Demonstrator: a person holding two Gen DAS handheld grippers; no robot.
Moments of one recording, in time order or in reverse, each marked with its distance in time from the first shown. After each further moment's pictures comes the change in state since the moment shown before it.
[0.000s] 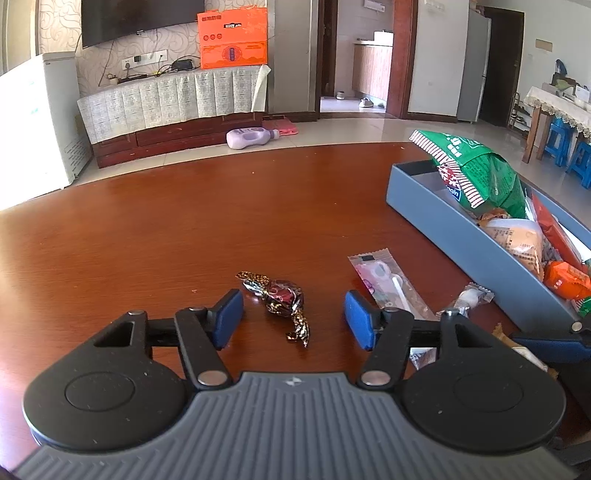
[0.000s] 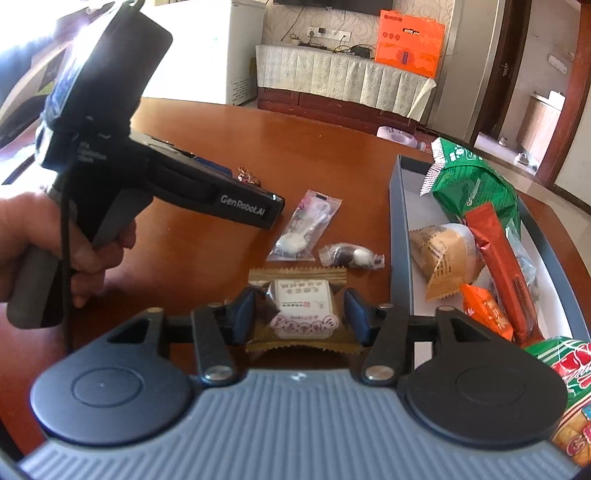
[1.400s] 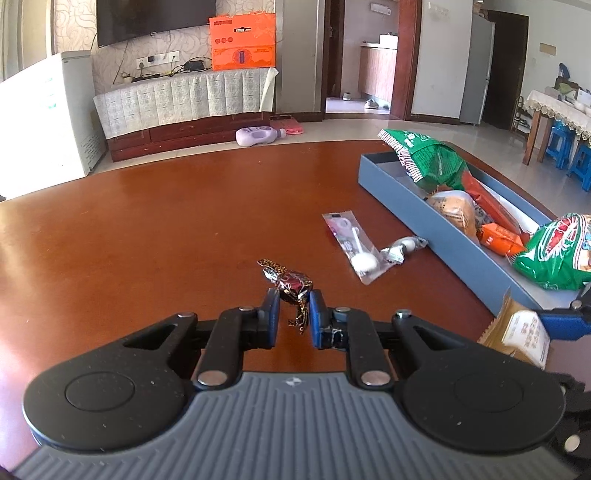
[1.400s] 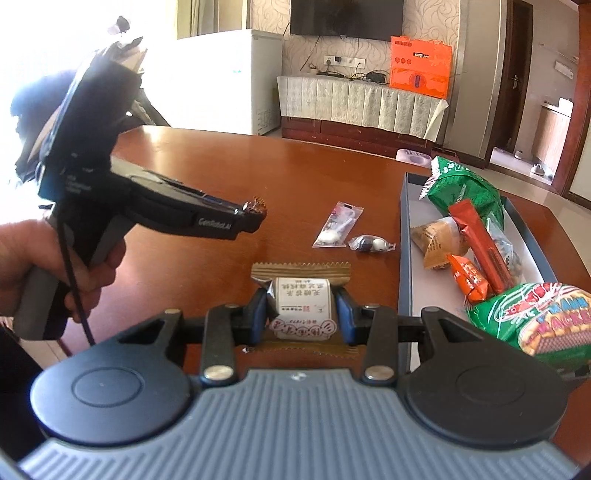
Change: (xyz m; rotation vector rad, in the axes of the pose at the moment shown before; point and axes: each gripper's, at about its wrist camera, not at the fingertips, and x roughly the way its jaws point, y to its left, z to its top) left arm -0.109 -0.016 -0.045 -0.021 0.002 0.023; right arm -0.085 0.007 -0.028 0.026 -0.099 0.092
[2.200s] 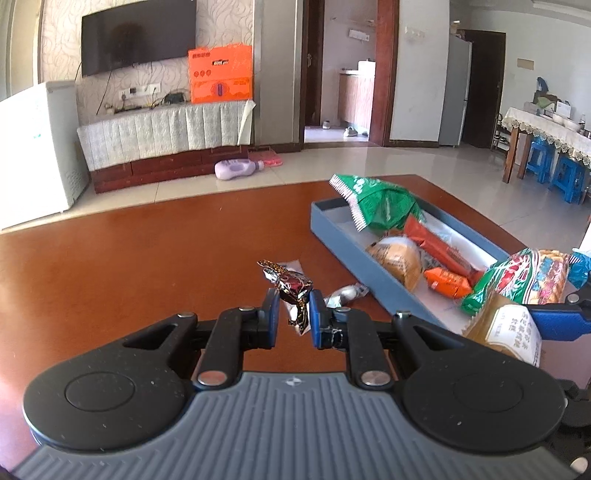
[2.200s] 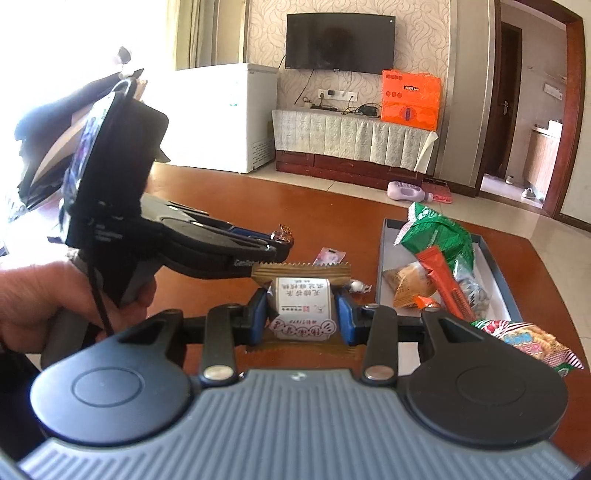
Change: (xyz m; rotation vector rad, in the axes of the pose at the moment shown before) left arm -0.028 -0.040 0.024 0.038 -0.107 -0.059; right arm -0.041 -0.012 0.017 0.001 -0.112 -0.028
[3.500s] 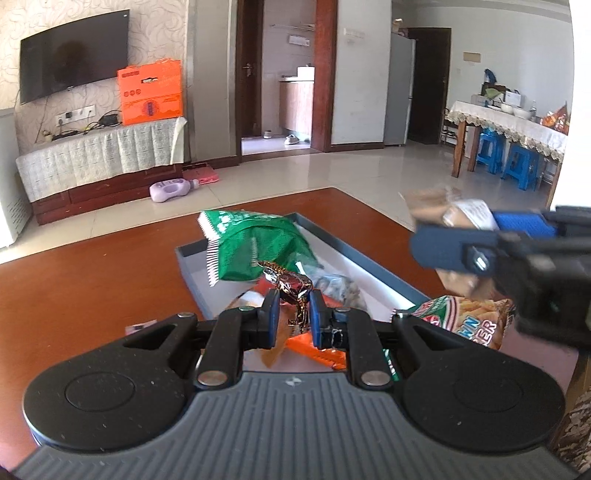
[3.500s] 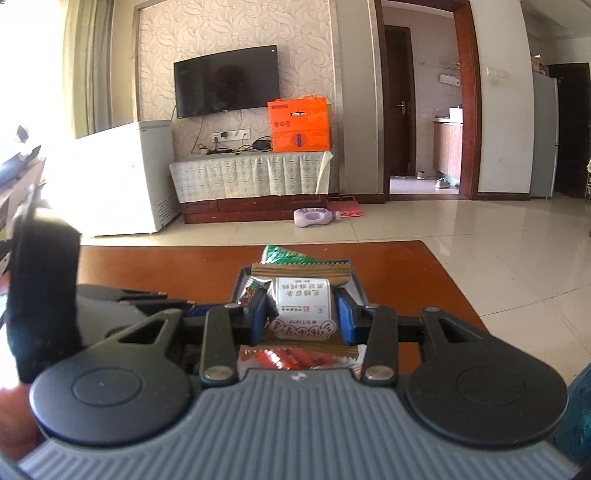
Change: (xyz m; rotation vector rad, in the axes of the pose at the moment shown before) left arm 0.070 -0.111 0.040 0.094 -0.027 -0.171; right arm -0.006 -0.113 0.007 0.234 -0.121 -0.264
